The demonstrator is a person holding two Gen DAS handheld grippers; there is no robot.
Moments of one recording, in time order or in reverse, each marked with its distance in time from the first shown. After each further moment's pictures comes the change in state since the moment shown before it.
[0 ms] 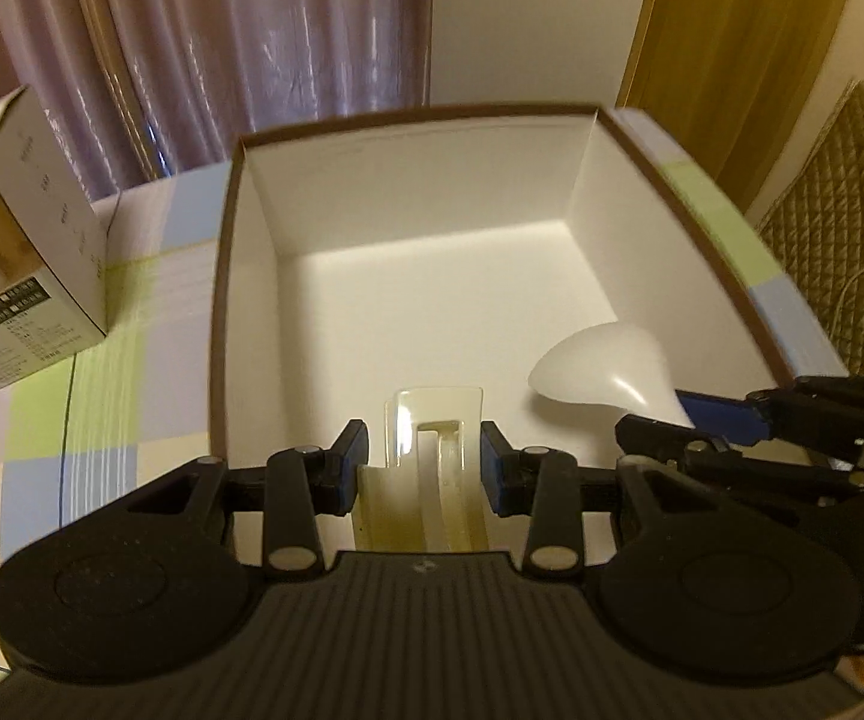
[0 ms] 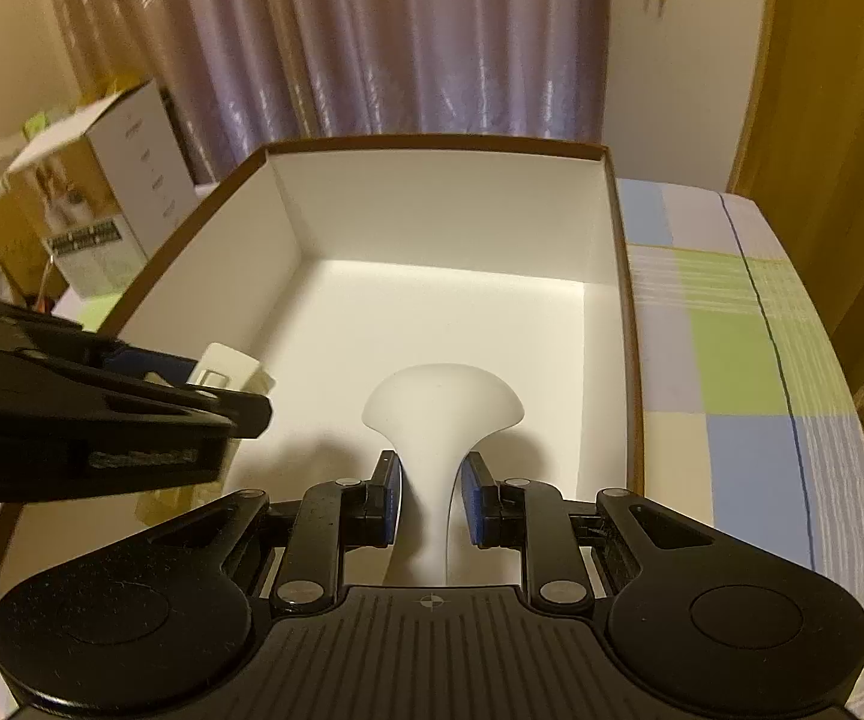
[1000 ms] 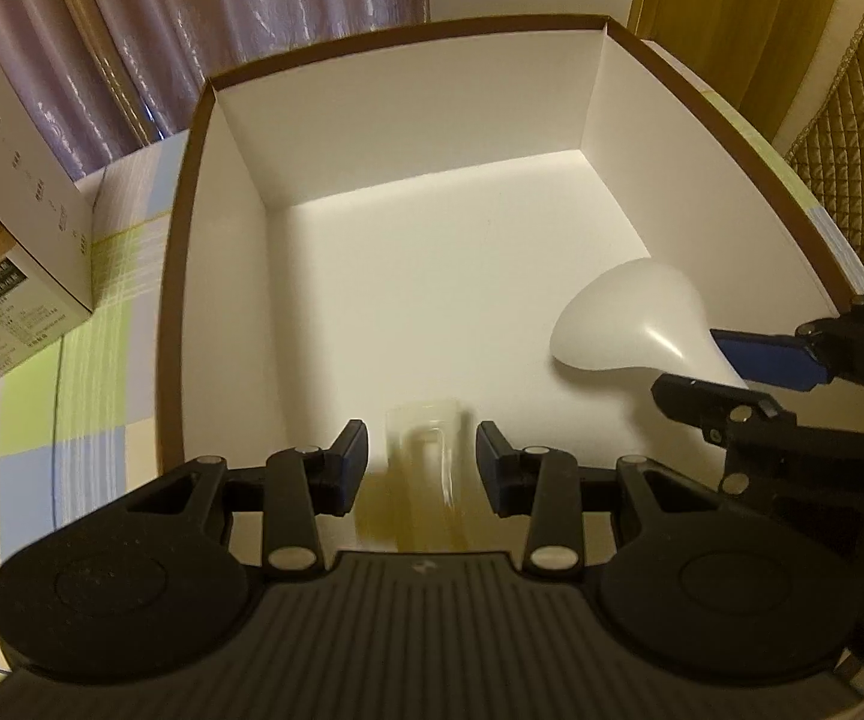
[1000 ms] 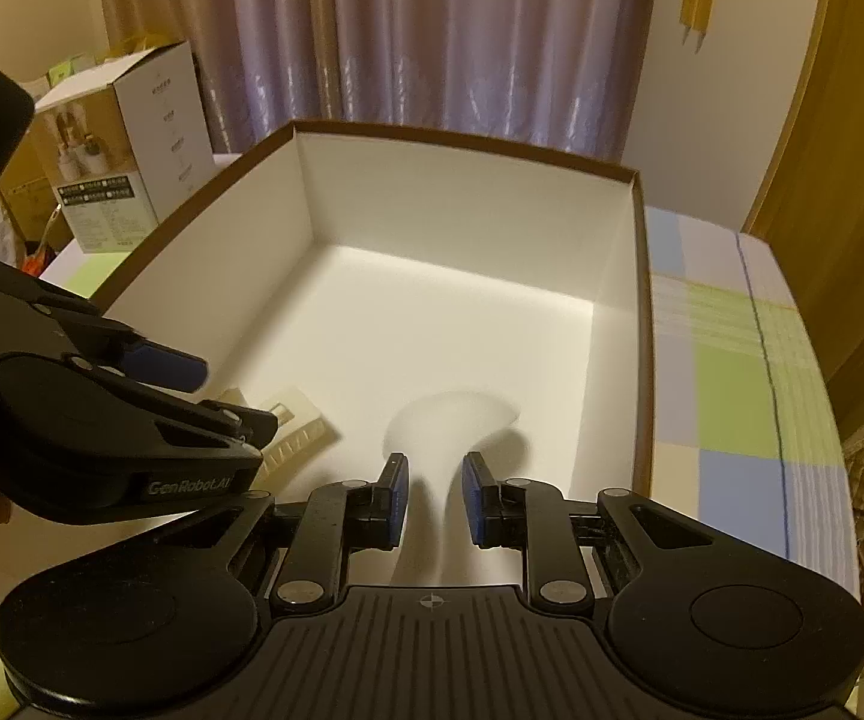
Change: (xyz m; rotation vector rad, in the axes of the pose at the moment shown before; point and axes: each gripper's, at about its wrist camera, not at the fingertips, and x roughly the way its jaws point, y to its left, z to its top) left arm 0.033 -0.011 -0.009 0.057 0.070 0.057; right arm 0.004 0.013 0.004 -0.117 0.000 -0.031
